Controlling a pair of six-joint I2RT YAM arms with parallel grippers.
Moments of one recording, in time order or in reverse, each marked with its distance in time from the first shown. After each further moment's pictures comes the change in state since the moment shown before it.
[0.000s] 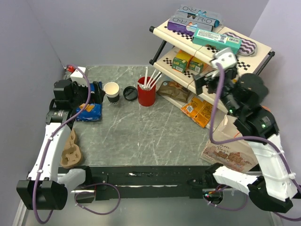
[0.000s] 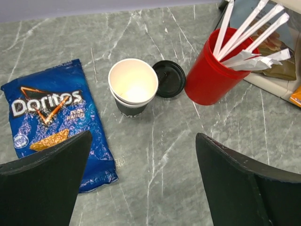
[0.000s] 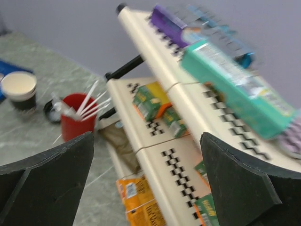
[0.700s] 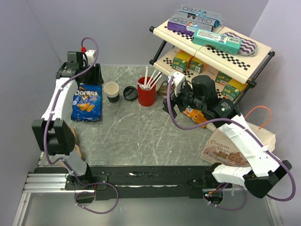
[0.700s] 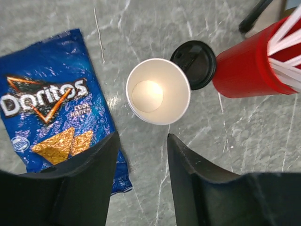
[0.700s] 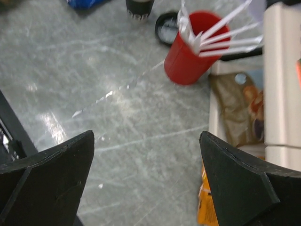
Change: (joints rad) left arm 0.002 0.600 0.598 -0.377 -0.034 0.046; right arm 0.060 0.127 -0.244 -0.072 -0.439 0.053
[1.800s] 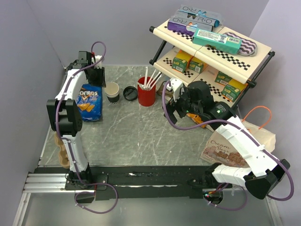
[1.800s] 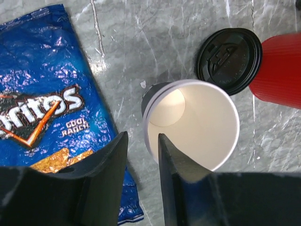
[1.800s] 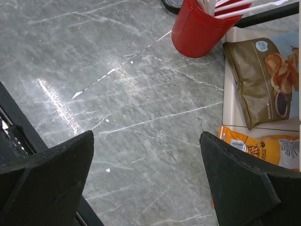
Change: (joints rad) left arm 0.000 0.387 0.259 -0.125 -0.005 0.032; right arm 0.000 -0.015 -0.128 -0.027 0.030 0.040
